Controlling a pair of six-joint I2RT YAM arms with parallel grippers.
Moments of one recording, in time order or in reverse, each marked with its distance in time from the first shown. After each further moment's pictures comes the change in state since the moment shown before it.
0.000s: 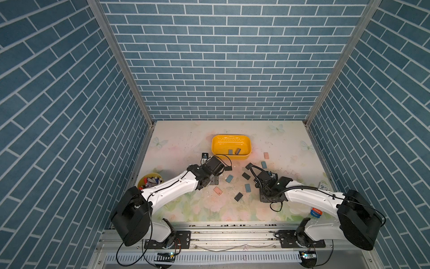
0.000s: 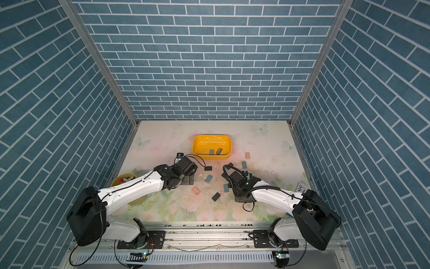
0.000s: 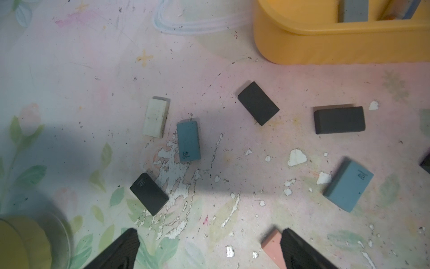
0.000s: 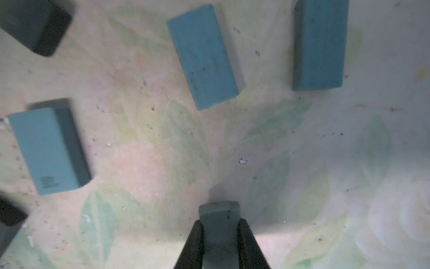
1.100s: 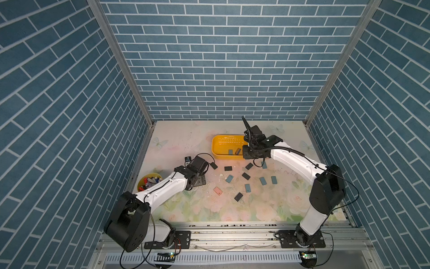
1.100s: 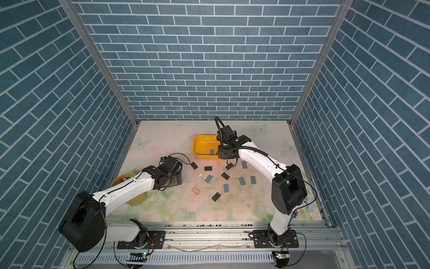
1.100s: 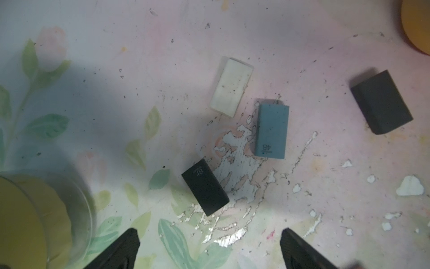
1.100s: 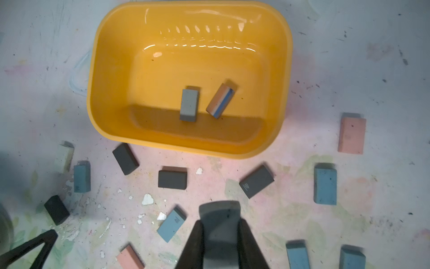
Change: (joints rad) left arm 0.248 -0.062 -0.152 0.039 0.103 -0.028; right arm -0.195 0.454 0.859 -0.074 -0.158 -0.318
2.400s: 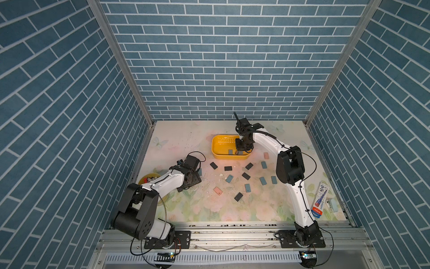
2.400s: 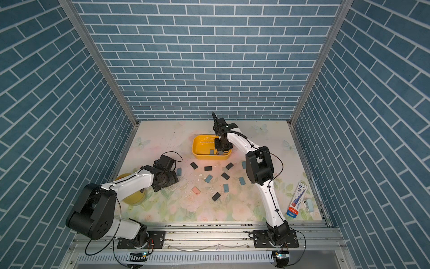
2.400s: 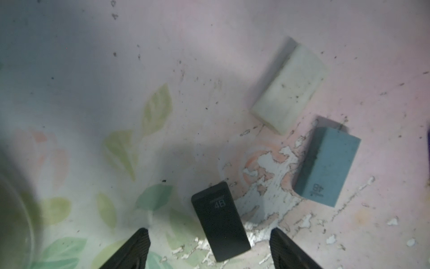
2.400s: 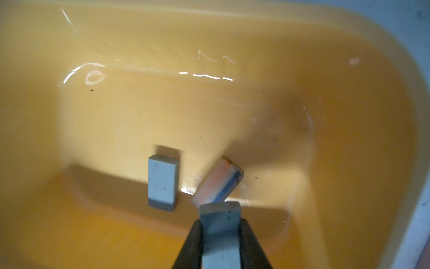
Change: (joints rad) left arm 0.160 0.101 -0.060 0.140 0.158 -0.092; right arm -0.090 0.569 0.573 -0.208 -0.115 -0.100
